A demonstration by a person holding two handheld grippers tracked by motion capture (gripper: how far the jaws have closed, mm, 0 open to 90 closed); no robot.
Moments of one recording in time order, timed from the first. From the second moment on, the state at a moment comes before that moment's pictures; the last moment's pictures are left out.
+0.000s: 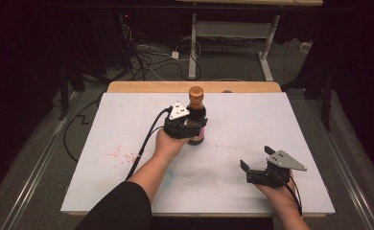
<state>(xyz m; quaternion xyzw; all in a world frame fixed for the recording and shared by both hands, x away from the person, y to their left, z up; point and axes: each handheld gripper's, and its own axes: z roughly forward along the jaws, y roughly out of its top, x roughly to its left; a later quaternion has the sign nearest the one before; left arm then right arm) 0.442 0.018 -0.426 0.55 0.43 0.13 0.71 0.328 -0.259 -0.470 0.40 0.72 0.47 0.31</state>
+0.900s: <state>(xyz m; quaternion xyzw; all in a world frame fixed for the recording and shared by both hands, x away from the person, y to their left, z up) 0.442 0.021 -0.429 0.55 0.42 0.13 0.71 0.374 -0.212 -0.455 0.37 0.74 0.49 0.28</state>
